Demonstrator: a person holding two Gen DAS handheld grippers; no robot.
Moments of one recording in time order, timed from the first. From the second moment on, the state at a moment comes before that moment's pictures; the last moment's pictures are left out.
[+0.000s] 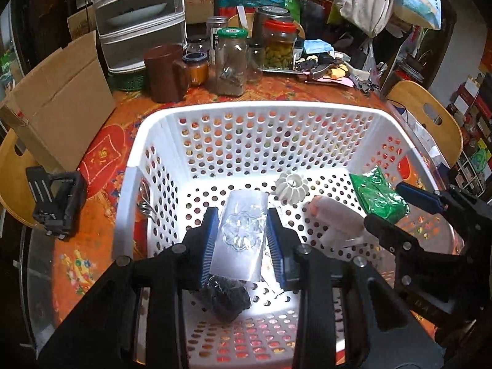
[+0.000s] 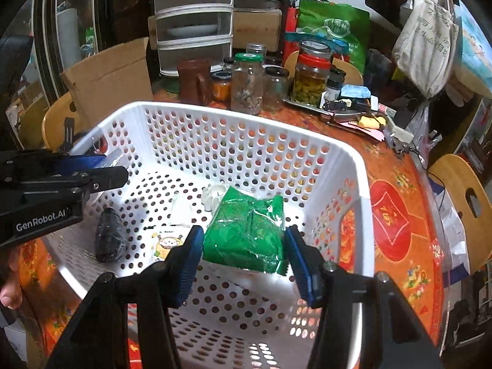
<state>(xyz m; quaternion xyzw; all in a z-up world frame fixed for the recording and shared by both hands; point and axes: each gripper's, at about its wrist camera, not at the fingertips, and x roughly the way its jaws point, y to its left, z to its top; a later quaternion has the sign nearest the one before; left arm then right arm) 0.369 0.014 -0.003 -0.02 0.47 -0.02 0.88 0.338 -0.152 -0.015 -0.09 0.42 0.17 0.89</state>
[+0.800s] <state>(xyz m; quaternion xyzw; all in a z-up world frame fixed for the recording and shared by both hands) 0.283 0.025 0.054 0.02 0.38 -0.03 0.92 0.262 -0.189 0.037 -0.07 0.33 0.16 0.93</state>
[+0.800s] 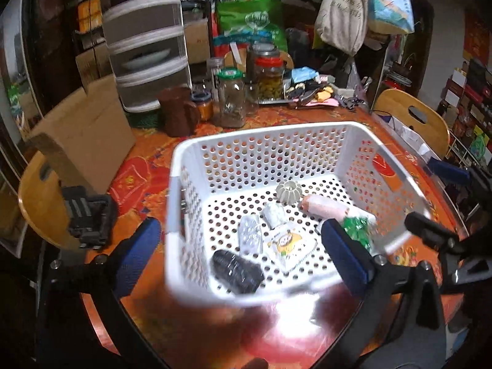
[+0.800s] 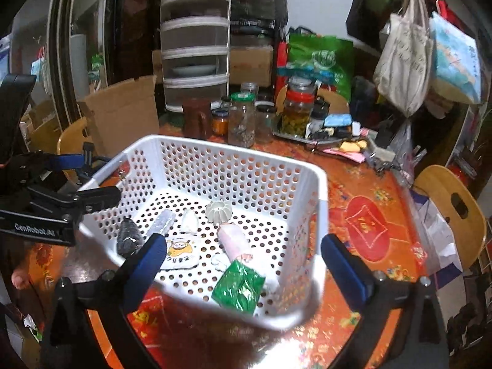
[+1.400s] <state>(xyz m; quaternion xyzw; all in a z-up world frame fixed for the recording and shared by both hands) 0.046 0.048 0.094 0.00 0.31 -0.01 0.95 0.048 -0.210 0.078 -0.07 0.24 0.17 0.95</state>
